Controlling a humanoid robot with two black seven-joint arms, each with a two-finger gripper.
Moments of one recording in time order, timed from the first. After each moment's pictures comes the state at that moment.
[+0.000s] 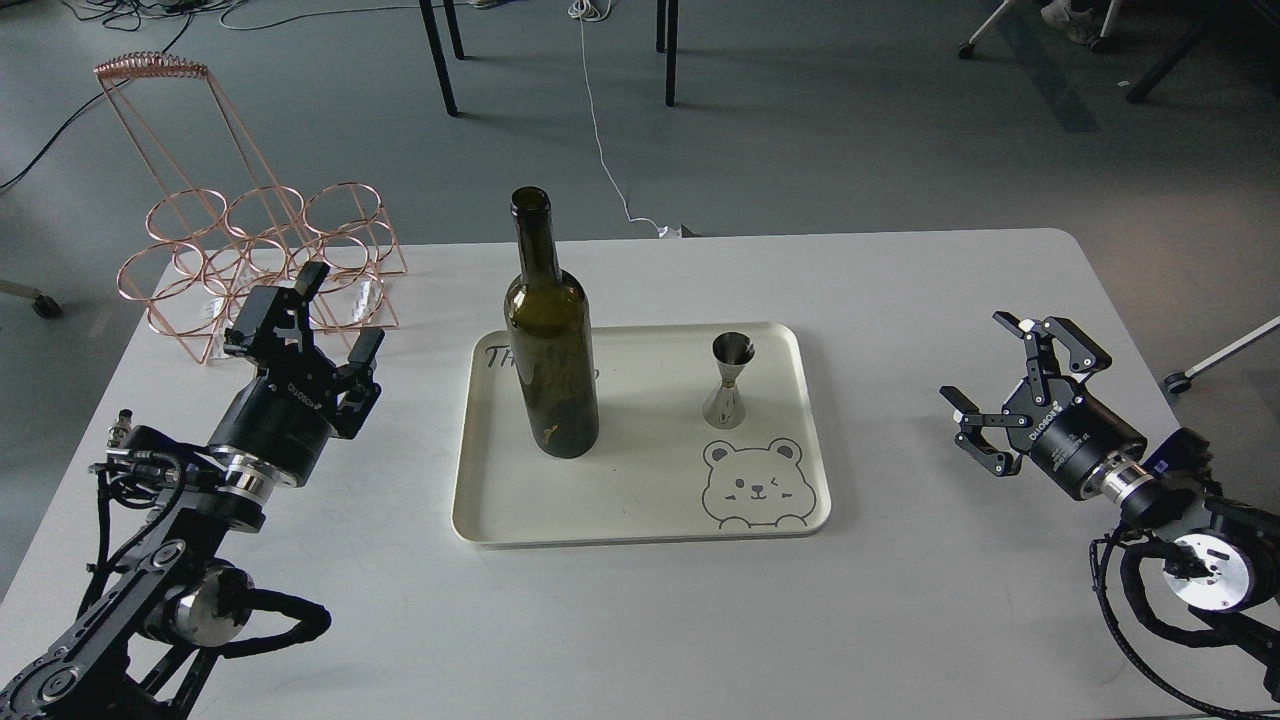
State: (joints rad) left arm -0.03 0.27 -1.28 -1.32 0.82 -0.18 -0.35; right arm 0.53 -0.64 0.28 0.90 0.08 0.49 0.49
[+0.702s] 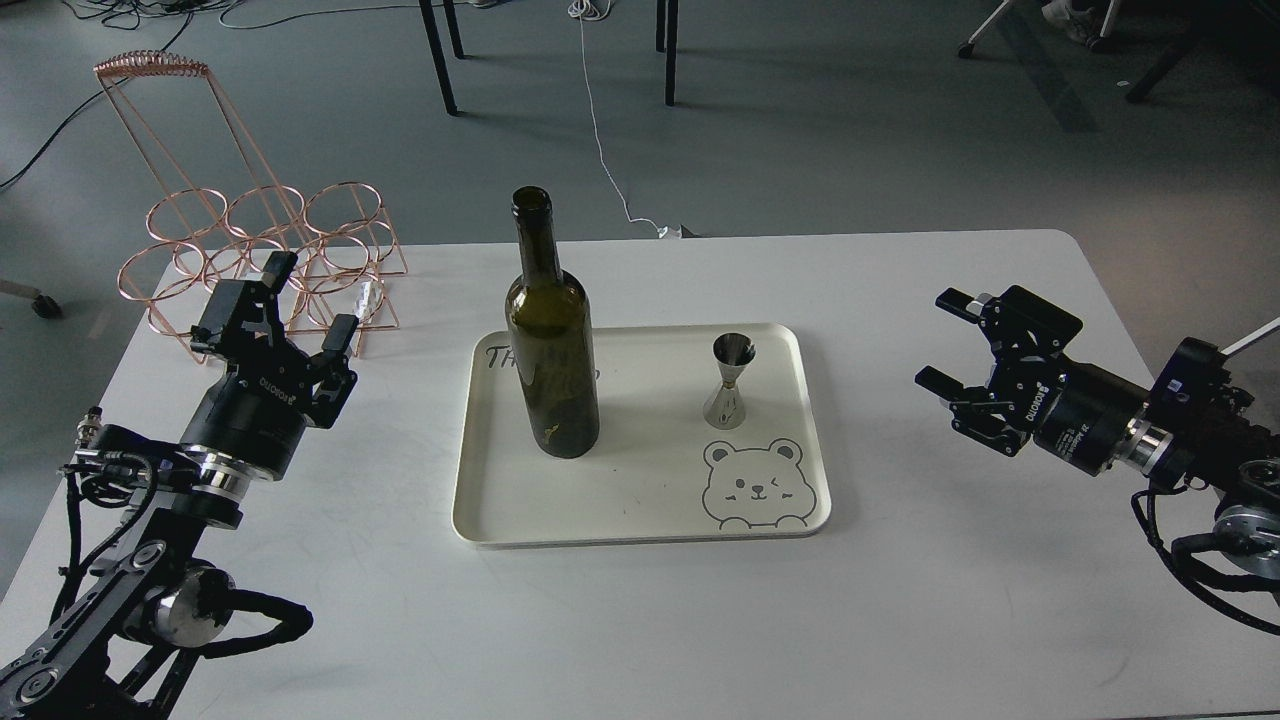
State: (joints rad) left arm -0.03 0.30 -1.30 -1.33 0.81 -0.19 -0.46; right arm 0.52 -0.82 0.48 1.26 -0.80 0.36 0.49
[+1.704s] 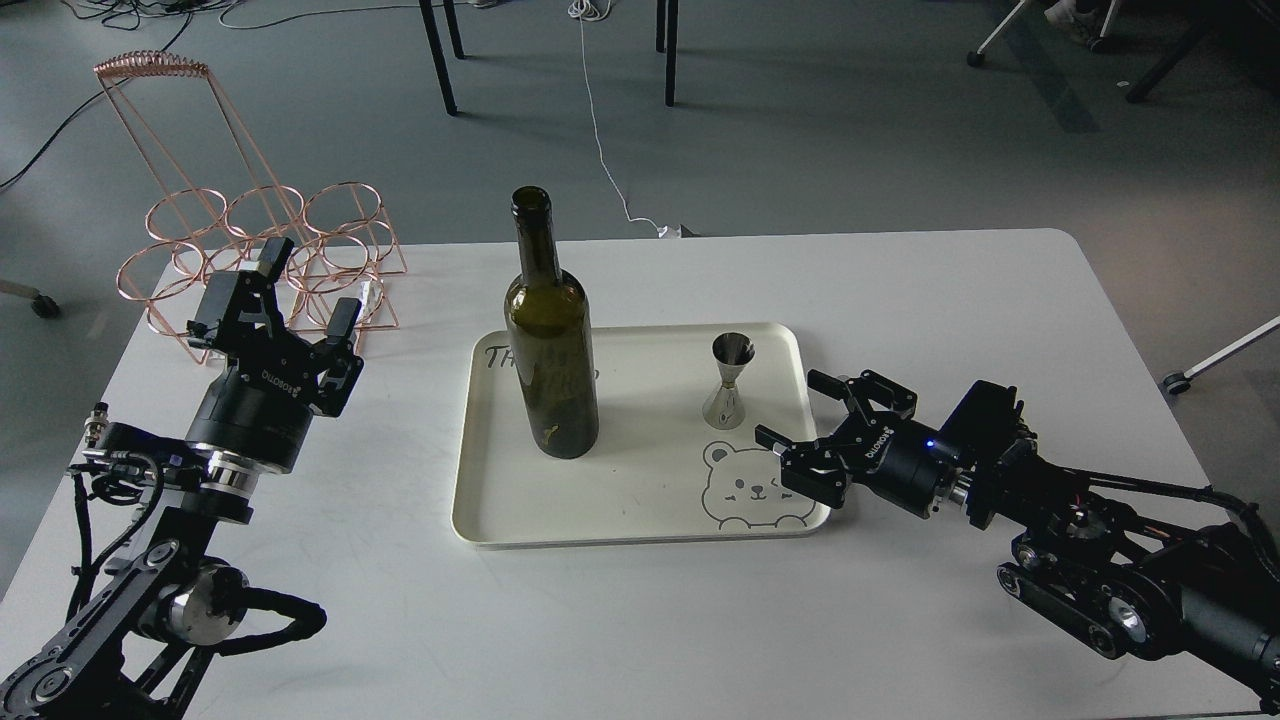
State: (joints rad) left arm -0.03 0.27 -1.30 -1.34 0.82 -0.19 -0.49; right arm 0.58 -0.35 0.34 0.83 -2.02 -0.49 0.49
